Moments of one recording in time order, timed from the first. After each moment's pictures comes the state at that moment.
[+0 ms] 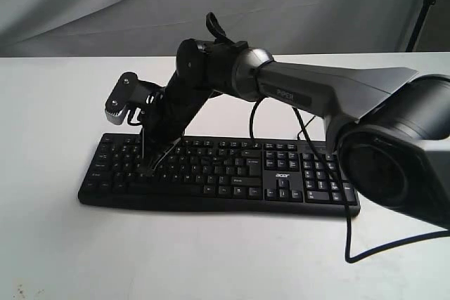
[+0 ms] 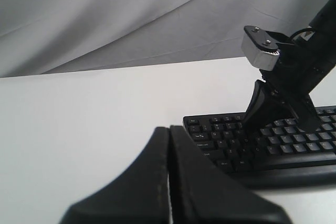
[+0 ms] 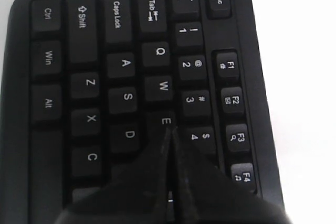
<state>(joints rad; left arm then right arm) -0.17 0.00 0.00 0.04 0.26 -0.02 0.70 2.47 -2.05 0.41 0.84 -0.93</state>
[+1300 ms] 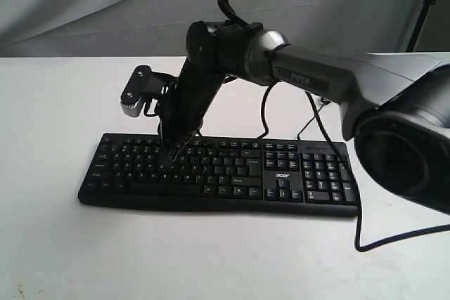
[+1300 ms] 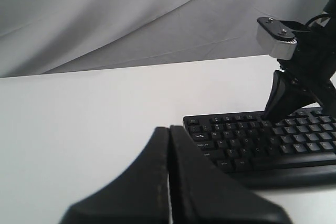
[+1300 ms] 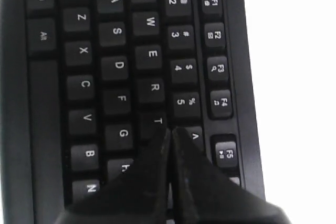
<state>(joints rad) -0.17 0.00 0.00 0.04 0.26 -0.02 0.67 2.43 -2.05 0.31 0.97 -0.89</state>
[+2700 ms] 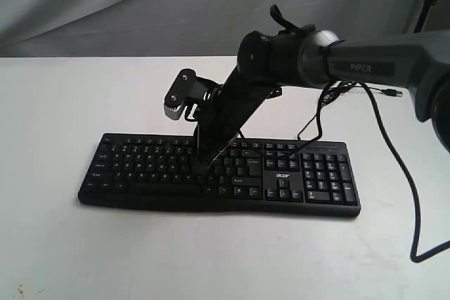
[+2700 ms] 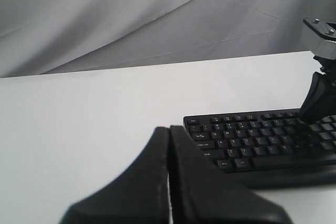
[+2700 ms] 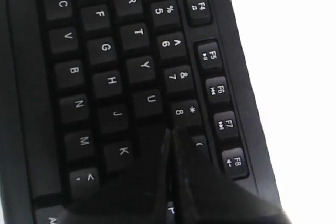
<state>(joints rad) -0.17 0.00 0.00 0.04 0.26 -0.02 0.58 2.25 -1.66 0.43 0.73 -1.00</state>
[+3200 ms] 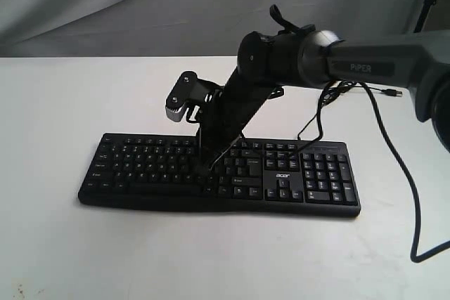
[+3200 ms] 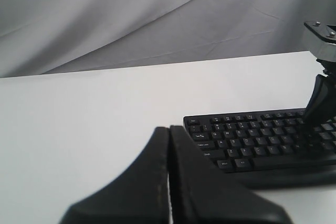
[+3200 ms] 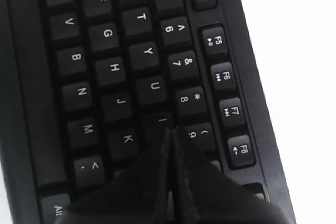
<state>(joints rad) -0.17 0.00 0.00 0.04 0.26 -0.02 0.58 2.25 -1.66 0.41 0.76 -0.97</state>
